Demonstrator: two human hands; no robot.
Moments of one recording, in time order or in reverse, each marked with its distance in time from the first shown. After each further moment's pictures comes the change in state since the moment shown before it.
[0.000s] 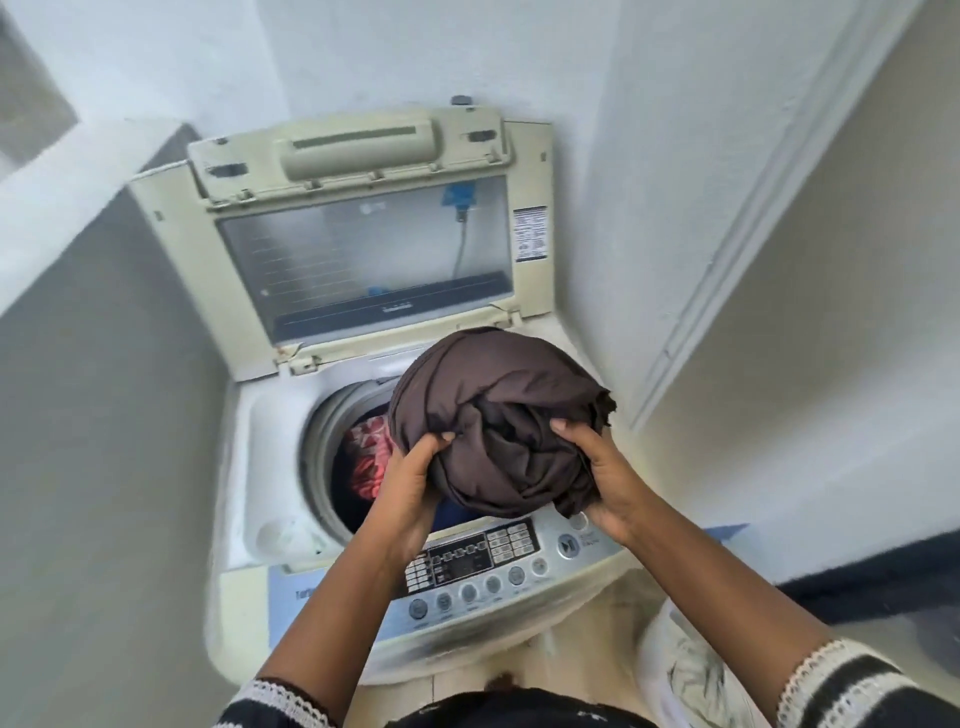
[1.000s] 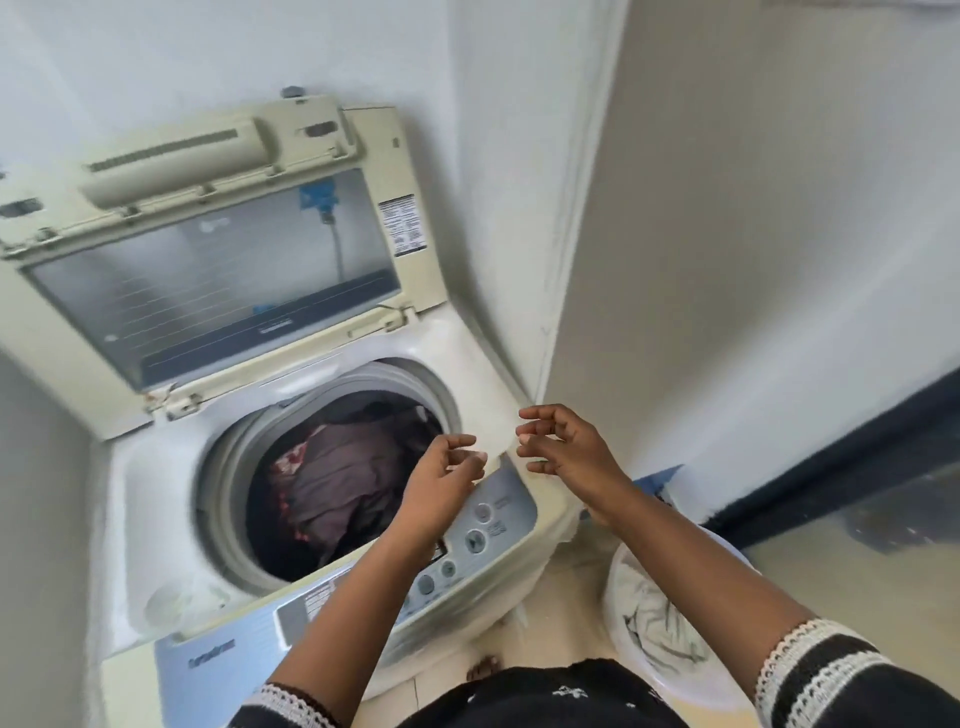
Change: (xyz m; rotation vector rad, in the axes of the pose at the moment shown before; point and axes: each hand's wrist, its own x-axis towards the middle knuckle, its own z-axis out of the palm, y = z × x) left_hand 0.008 -0.064 0.098 0.667 -0.158 -0.044; right_hand -0.030 -0.034 -0.082 -0.465 0.222 -0.110
